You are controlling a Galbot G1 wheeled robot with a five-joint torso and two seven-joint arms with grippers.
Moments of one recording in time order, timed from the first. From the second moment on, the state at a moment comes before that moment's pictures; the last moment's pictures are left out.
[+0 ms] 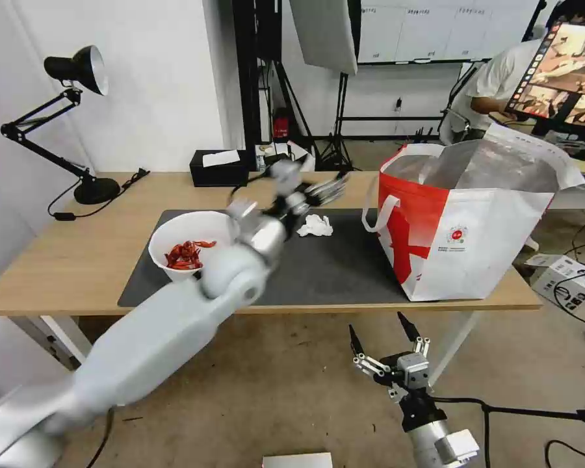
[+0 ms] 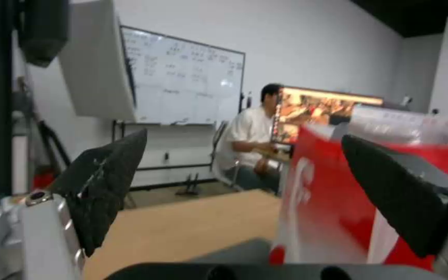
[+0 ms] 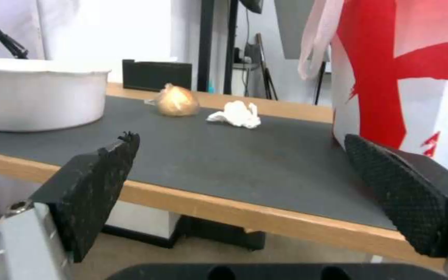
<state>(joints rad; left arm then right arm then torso) 0.61 -0.95 0.19 -1.87 -0.80 -0.12 -0.17 -1.74 1.20 0.33 2.15 0.07 0.26 0.13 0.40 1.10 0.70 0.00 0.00</state>
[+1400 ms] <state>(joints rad) 1.79 -1.28 -0.63 -2.08 -0.17 -0.25 0.05 -1.74 1.23 0.31 2.14 0.07 0.29 0.16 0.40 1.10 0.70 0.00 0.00</state>
